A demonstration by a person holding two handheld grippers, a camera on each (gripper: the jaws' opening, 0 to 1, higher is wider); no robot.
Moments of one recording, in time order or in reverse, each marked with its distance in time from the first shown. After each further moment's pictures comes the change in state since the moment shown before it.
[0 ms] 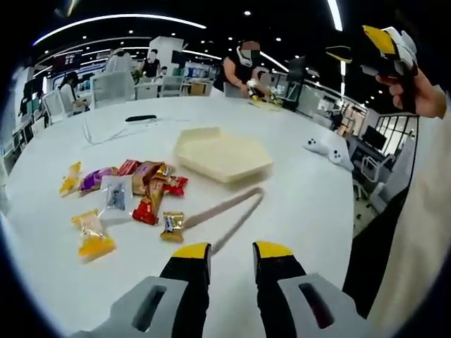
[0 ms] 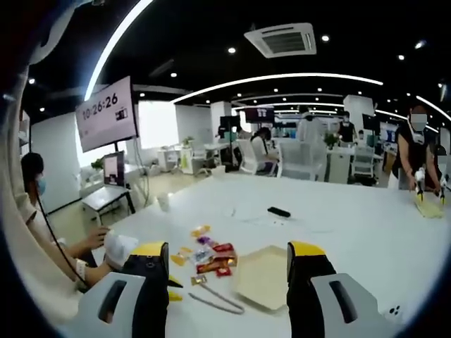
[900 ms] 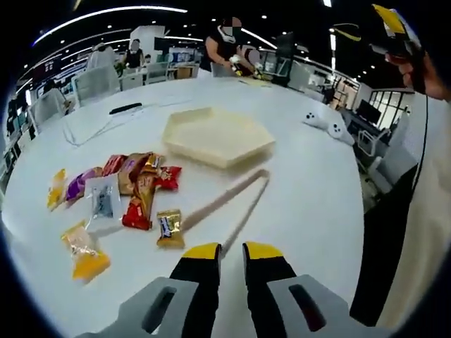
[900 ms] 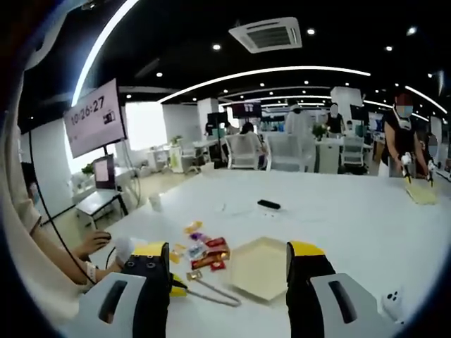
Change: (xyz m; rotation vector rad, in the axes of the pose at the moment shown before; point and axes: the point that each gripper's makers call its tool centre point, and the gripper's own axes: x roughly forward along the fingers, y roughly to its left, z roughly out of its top) left arm 0.026 0.011 -0.010 0.113 0.125 -0.034; right arm -0.010 -0.015 -0.005 0.050 0.025 -0.061
